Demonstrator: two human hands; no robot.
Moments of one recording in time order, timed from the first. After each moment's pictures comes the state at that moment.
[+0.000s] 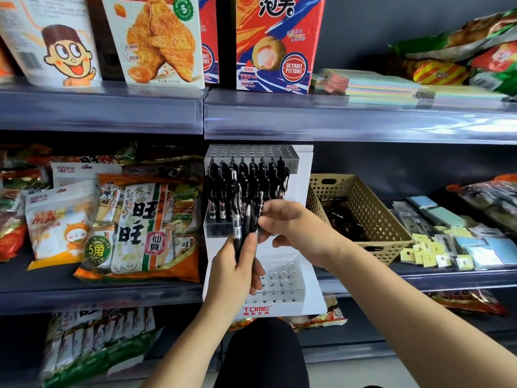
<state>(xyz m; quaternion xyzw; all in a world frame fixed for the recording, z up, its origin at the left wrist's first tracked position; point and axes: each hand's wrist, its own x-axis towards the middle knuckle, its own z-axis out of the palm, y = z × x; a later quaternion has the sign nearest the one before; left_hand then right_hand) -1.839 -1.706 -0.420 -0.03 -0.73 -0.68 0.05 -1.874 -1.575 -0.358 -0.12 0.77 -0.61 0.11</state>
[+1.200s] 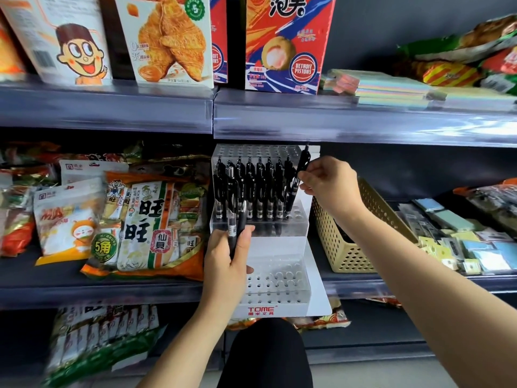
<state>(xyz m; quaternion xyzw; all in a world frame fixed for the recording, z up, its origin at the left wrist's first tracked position) -1.846 -1.718 -0.420 -0.04 -0.75 -0.63 0.18 -1.920 -1.542 -0.335 -0.02 0.86 -0.46 -0.23</state>
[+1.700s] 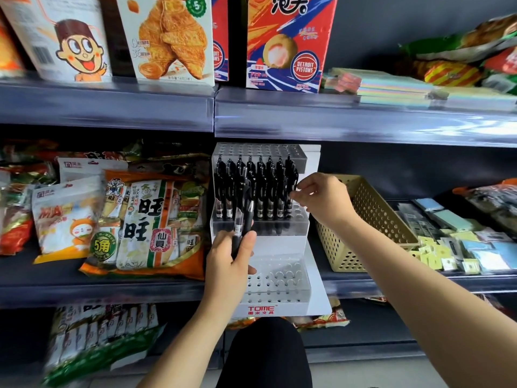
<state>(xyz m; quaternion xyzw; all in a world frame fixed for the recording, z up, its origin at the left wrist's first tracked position) -1.847 -1.717 -0.422 -0.03 -0.75 -0.65 0.14 -1.926 -1.542 -0.360 0.00 0.91 -0.38 -0.18</state>
